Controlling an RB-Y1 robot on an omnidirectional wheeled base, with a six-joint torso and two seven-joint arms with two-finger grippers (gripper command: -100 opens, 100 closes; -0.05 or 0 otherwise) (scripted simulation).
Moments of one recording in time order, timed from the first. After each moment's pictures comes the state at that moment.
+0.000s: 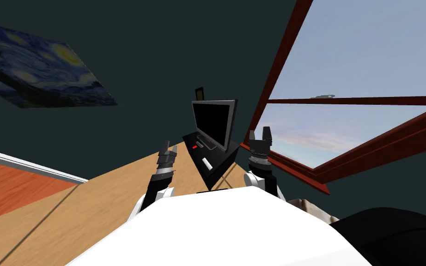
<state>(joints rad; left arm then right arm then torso) 0.52 0.05 -0.04 -2.21 -0.11 -0.38 0.11 0.48 0.02 0.03 -2.31 -0.06 -0.64 0.16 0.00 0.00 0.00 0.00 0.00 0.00</state>
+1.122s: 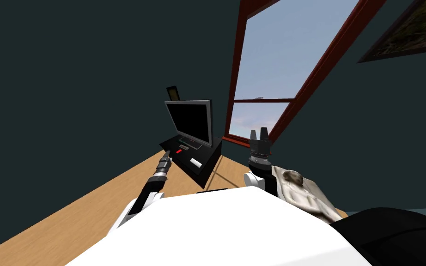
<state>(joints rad) 0.50 0.23 0.08 -1.99 0.07 -0.13 -0.02 0.48 0.02 0.03 -2.31 -0.06 -0.64 0.16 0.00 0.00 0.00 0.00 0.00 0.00</state>
